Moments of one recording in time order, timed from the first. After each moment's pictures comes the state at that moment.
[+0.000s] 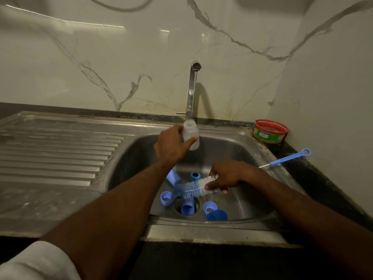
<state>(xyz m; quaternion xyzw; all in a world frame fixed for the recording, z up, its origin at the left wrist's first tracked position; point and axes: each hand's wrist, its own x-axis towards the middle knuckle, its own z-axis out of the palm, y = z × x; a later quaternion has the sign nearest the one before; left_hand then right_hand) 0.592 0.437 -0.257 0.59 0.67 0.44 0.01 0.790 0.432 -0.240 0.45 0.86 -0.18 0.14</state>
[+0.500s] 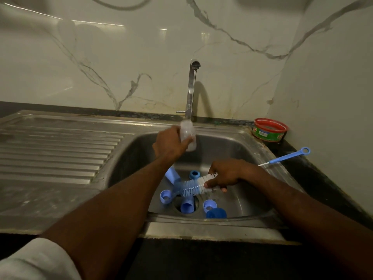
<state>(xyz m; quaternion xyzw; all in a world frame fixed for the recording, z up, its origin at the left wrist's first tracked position) 0.588 0.441 -0.262 0.59 0.69 0.42 0.03 0.792 0.434 -0.241 0.46 0.86 -0.18 0.14</state>
